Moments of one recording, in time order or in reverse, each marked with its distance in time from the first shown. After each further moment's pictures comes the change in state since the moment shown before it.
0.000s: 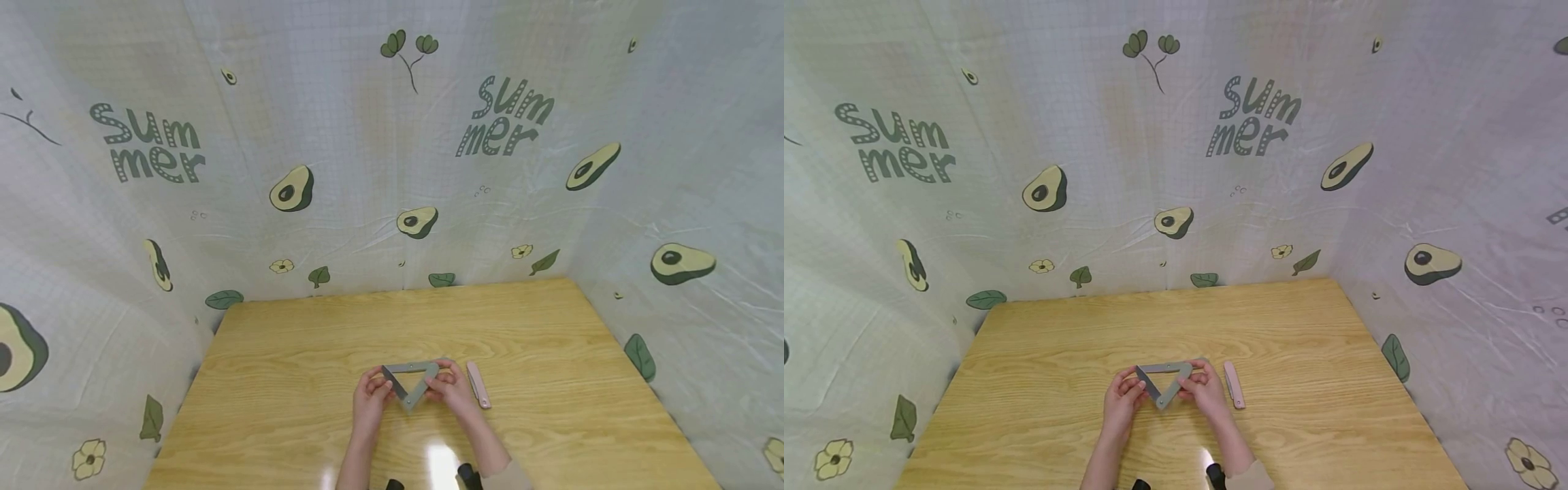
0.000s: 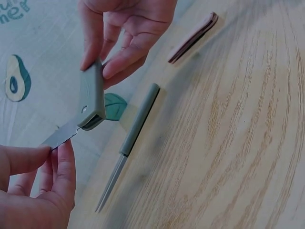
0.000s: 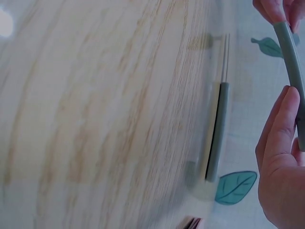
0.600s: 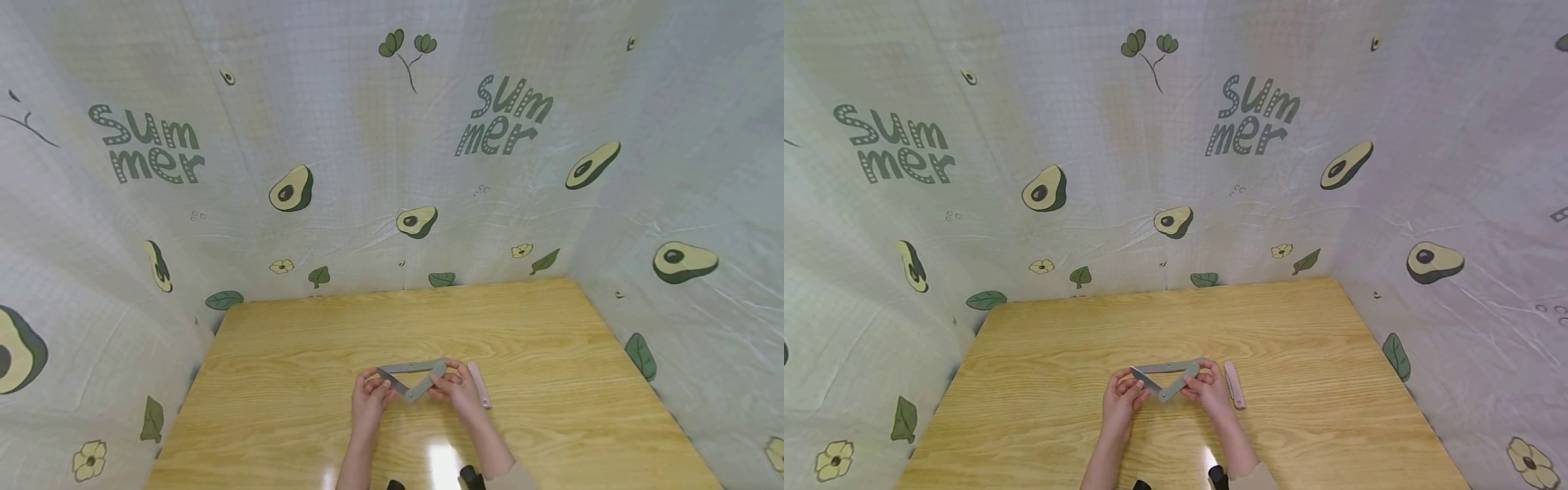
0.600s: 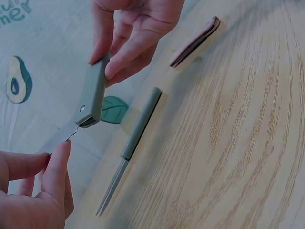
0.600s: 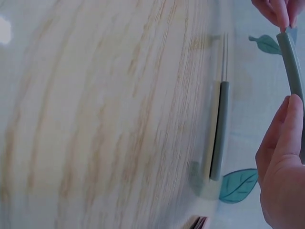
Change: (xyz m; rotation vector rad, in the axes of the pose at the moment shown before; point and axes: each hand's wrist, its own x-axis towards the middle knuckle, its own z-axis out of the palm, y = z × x) left_hand -0.001 0.002 0.002 -0.062 0.049 -0.023; right_hand -0.002 0.002 -0.007 0.051 0.032 -0.006
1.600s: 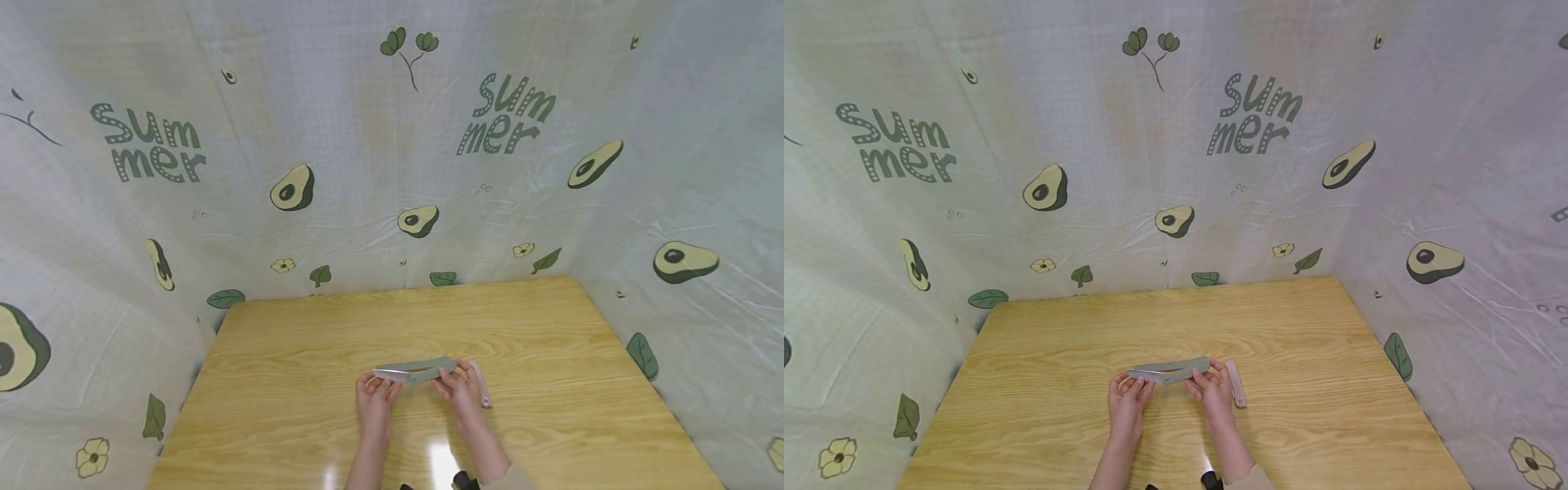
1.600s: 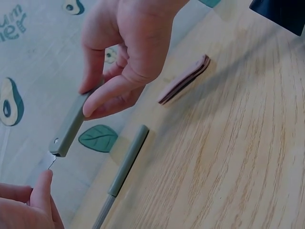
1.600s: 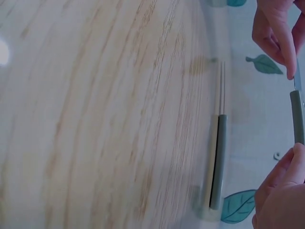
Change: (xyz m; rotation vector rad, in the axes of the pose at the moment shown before) left_hand -0.006 -0.004 0.022 -0.267 0.118 0.073; right_hand -0.006 0.001 0.010 0.280 0.140 -0.038
